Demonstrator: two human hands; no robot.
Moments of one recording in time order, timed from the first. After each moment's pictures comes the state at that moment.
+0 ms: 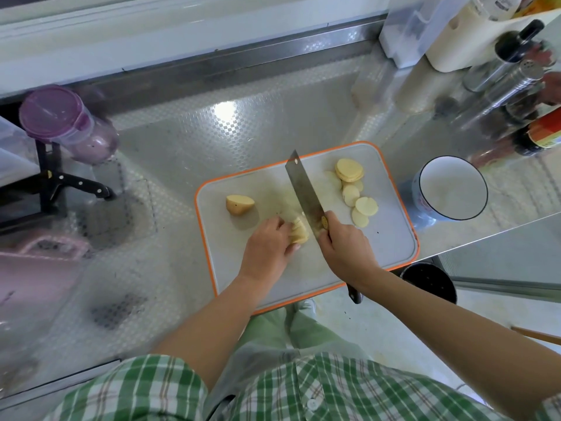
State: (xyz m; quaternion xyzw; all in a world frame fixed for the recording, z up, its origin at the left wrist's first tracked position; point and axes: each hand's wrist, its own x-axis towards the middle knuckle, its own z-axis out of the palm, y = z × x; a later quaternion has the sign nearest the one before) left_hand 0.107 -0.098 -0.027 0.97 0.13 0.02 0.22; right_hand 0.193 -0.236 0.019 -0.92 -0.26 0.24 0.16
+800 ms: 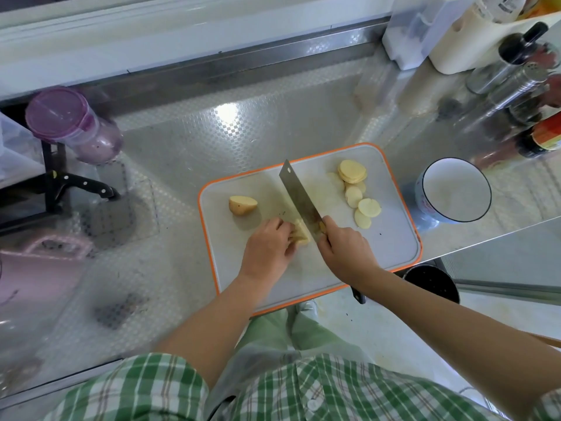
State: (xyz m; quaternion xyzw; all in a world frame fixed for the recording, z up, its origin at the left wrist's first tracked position) left_hand 0.107 -0.094 -0.029 0.96 0.15 0.02 0.23; right_hand 0.194 -0.237 0.014 -0.91 -0.30 0.25 0.12
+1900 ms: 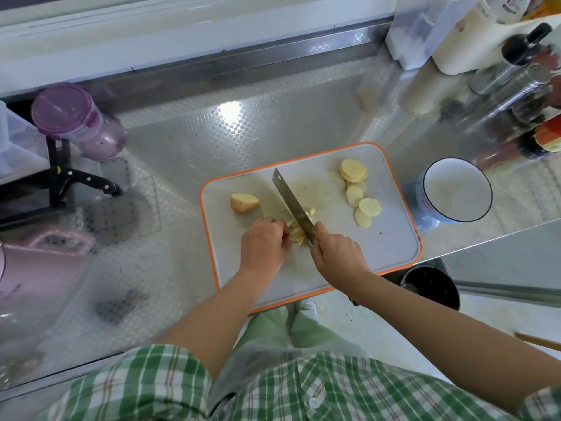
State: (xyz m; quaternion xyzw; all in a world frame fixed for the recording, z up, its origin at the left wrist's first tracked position) left_hand 0.111 -0.092 -0.020 0.95 0.23 -0.03 0.21; right_hand 0.180 -0.235 -0.004 -0.91 -0.34 0.23 0.07
